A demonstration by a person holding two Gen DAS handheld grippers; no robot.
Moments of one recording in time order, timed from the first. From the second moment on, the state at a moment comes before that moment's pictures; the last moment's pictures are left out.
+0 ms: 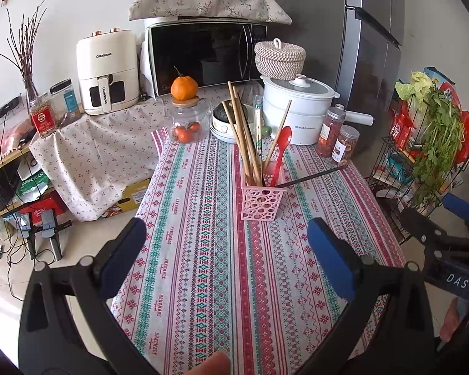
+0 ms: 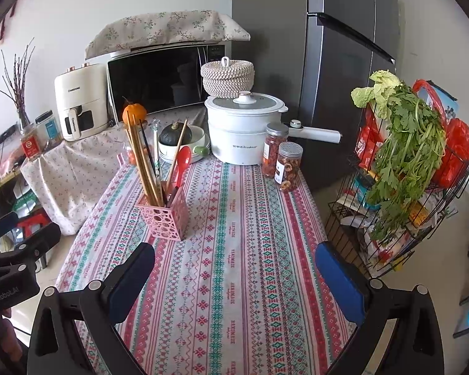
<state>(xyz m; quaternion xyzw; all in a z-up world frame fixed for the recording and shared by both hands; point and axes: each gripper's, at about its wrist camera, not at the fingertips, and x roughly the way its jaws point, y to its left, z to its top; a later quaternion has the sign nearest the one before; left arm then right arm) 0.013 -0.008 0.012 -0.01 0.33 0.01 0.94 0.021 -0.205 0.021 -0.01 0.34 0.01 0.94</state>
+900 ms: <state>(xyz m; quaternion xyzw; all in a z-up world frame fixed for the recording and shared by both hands) 0.009 -0.012 0.013 0.00 0.33 0.01 0.94 0.025 -0.204 0.014 -0.02 0.35 0.01 0.94</state>
